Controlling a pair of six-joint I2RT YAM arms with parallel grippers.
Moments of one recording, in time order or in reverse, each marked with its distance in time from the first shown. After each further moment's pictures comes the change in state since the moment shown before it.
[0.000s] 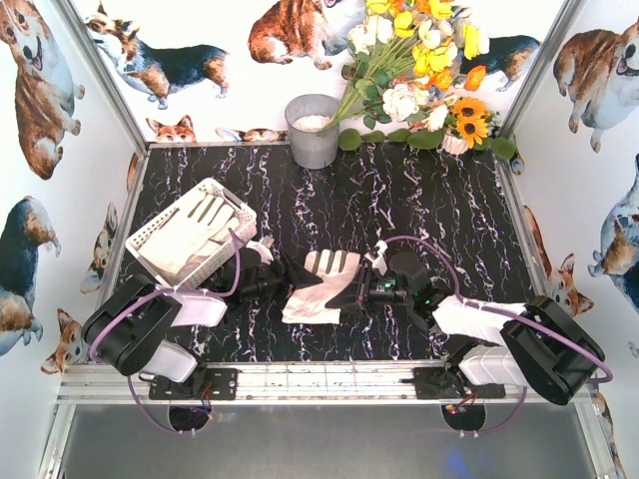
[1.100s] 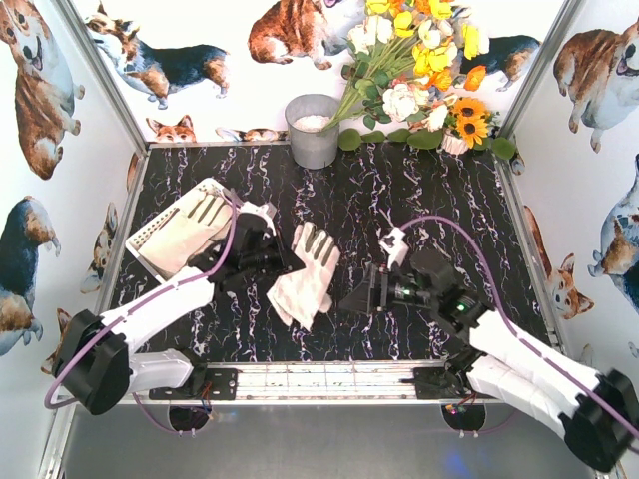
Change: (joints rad) left arm -0.015 -0.241 0.370 -0.781 -0.232 0.418; right arm -0.005 -0.402 0.140 -0.591 0.121 -0.637
